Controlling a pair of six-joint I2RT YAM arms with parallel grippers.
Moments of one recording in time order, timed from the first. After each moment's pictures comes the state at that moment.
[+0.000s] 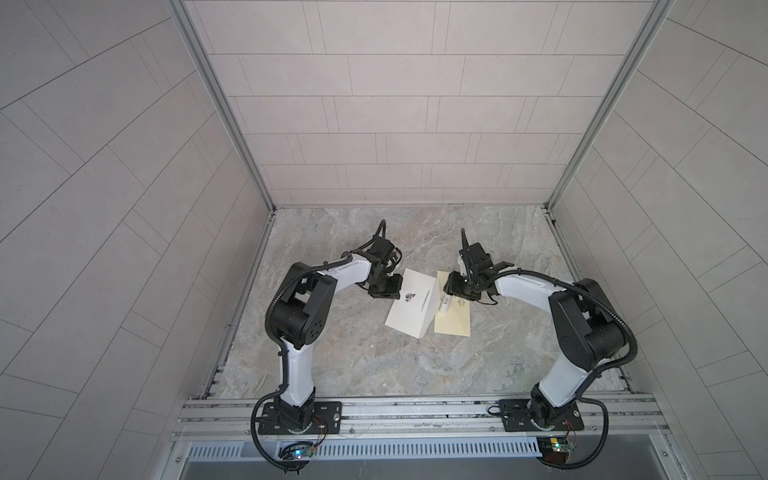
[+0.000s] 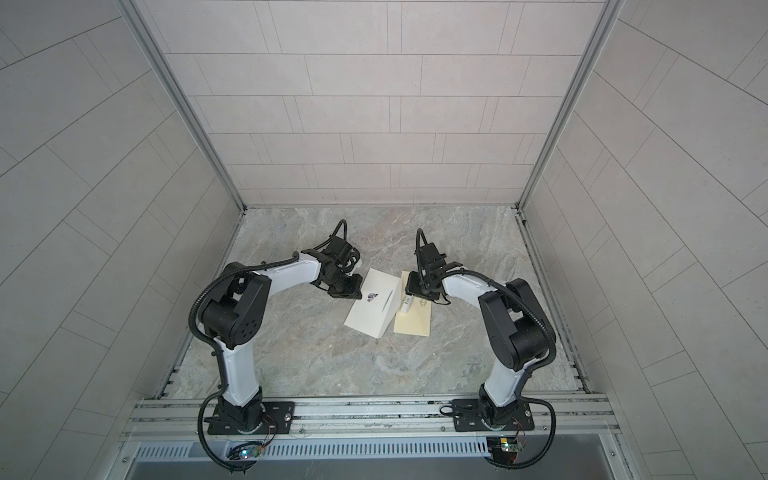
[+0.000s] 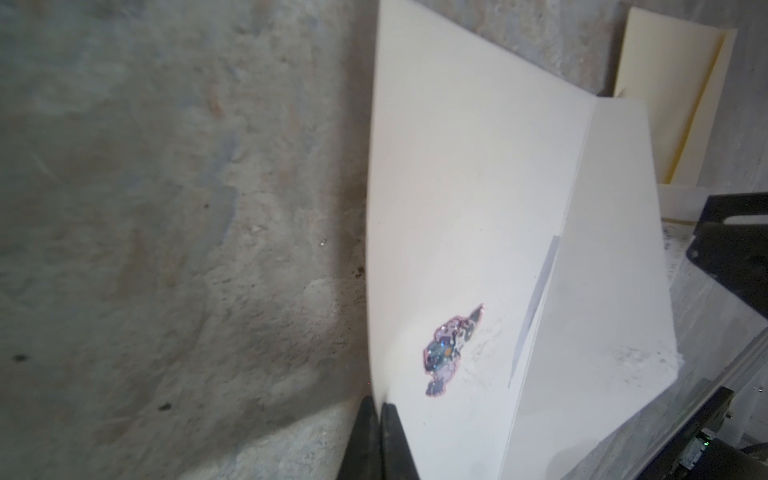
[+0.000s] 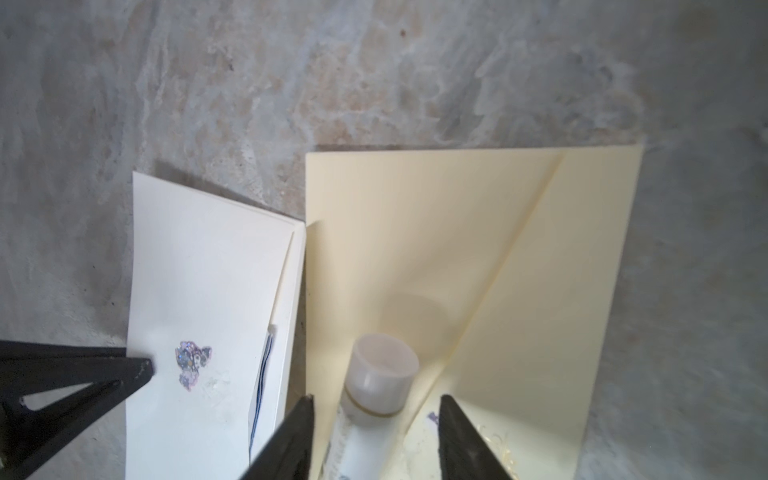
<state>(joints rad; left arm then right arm) -0.47 1.95 1.26 -0.57 0.38 -0.32 0.39 1.68 0.99 -0.38 -0.16 0.61</state>
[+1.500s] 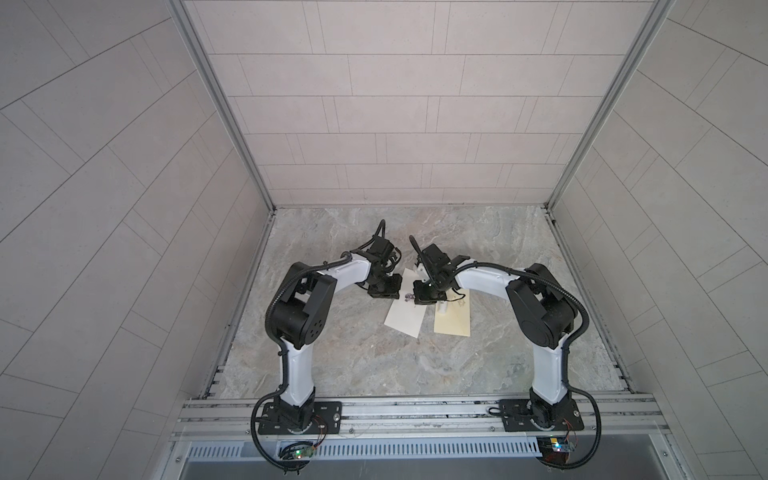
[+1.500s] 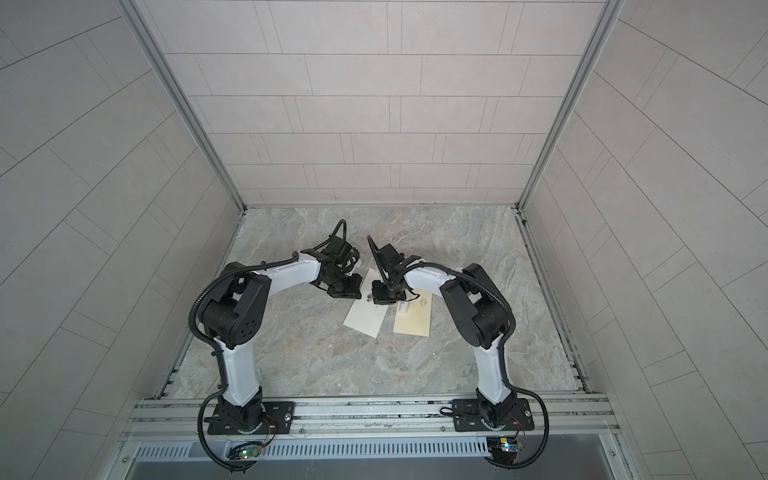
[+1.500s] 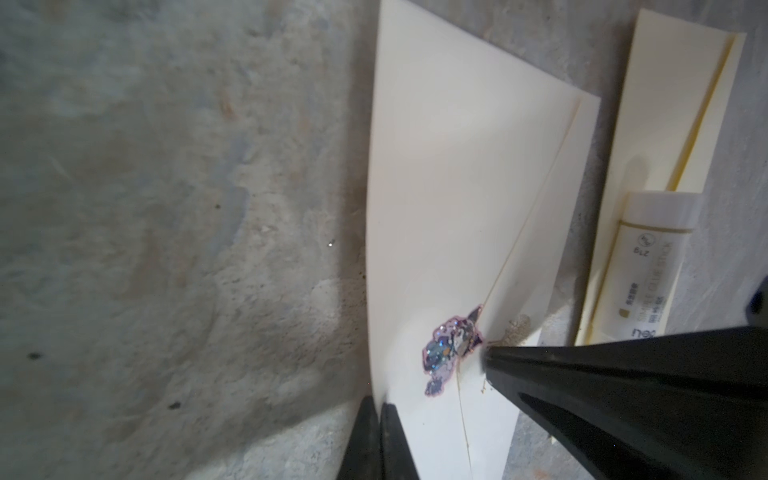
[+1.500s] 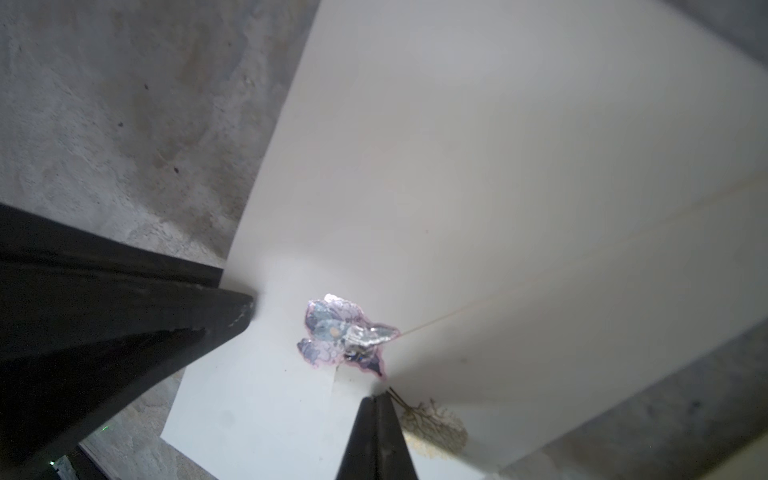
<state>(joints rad) -0.47 1.95 1.26 -0.57 0.37 -0.32 0.59 1.99 1.32 -0.53 -0.33 0.47</state>
